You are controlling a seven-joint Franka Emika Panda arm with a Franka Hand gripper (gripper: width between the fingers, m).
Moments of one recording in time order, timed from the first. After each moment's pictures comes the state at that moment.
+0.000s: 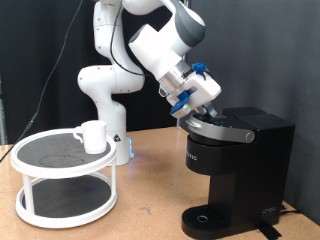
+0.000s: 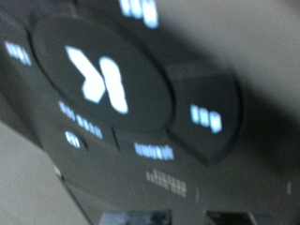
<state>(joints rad) -0.02 -0.30 0.20 -2.53 1.22 2.50 1.51</state>
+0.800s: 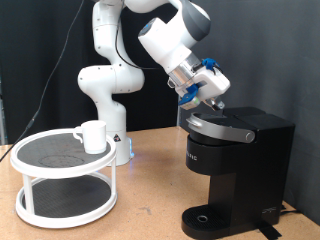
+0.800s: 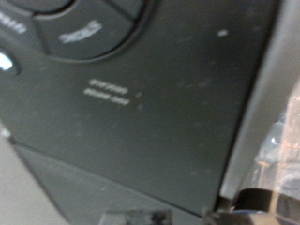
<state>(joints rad) -0.01 -0.34 0.24 -2.53 1.08 2.45 1.74</state>
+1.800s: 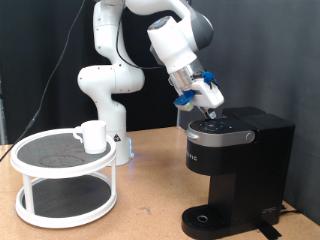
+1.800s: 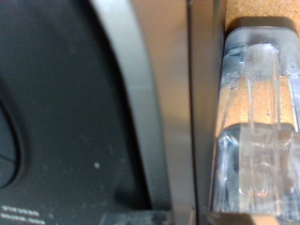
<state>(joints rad) -0.03 -0.33 0.26 -2.53 0.81 2.44 2.09</state>
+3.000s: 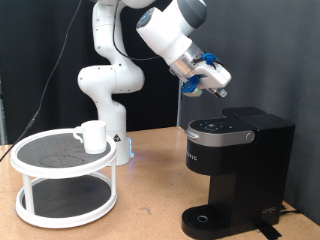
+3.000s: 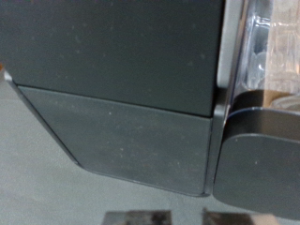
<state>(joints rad) -0.01 -0.37 0.19 -2.47 1.09 2.27 1.87</state>
